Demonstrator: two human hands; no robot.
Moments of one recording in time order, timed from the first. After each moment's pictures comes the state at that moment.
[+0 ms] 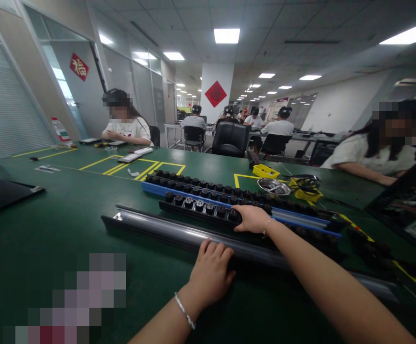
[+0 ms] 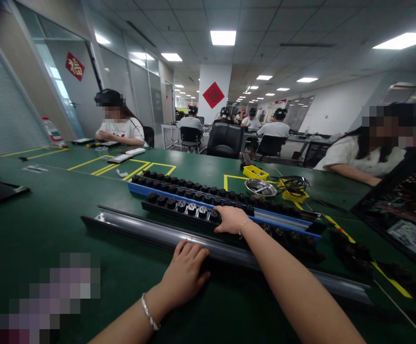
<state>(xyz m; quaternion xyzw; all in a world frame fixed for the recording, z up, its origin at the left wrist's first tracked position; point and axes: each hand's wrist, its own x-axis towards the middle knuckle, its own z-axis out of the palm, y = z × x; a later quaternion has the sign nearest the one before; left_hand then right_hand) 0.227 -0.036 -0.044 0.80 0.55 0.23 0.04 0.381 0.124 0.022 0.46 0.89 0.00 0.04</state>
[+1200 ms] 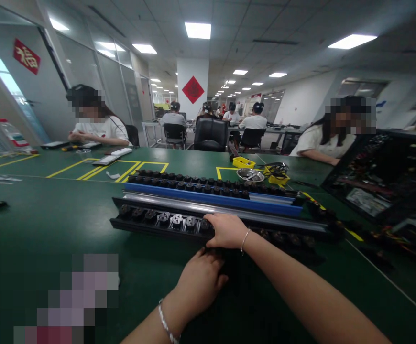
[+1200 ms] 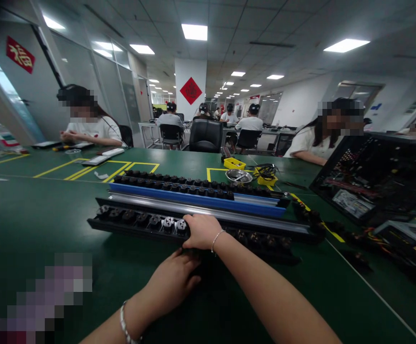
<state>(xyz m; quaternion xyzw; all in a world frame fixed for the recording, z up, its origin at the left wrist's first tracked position) 0.224 -0.083 -0.031 0.86 0.47 0.17 0.11 0.346 0.013 0.031 0.45 0.89 -0.01 -0.01</state>
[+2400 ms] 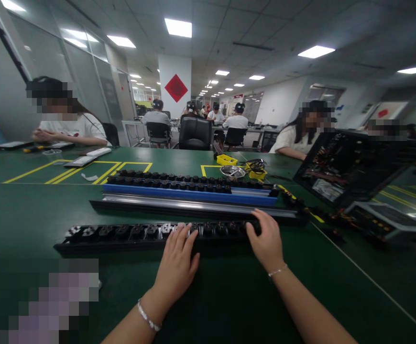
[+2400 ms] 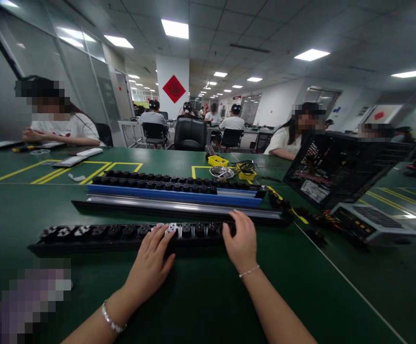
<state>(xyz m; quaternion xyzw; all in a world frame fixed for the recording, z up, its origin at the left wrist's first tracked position) 0.210 -0.081 -0.049 0.80 0.50 0.30 -0.13 0.461 -0.049 -0.013 0.62 0.66 0.08 -0.41</state>
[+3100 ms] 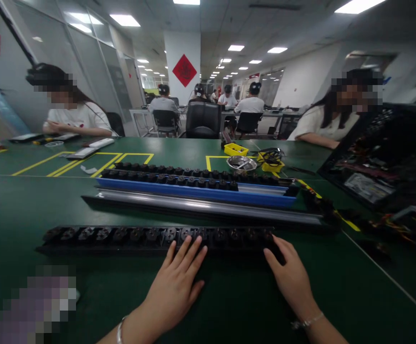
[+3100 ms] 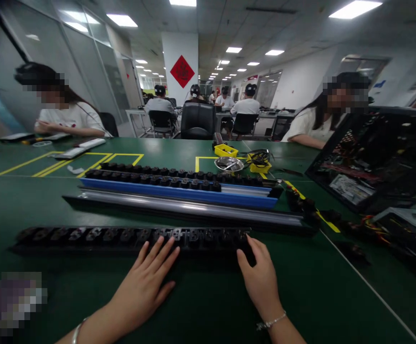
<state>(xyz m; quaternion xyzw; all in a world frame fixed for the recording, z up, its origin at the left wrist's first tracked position) 0.225 -0.074 -0.057 0.87 0.45 0.13 -0.16 0.507 -0.053 -0.057 0.71 0.57 -0.15 -0.39</state>
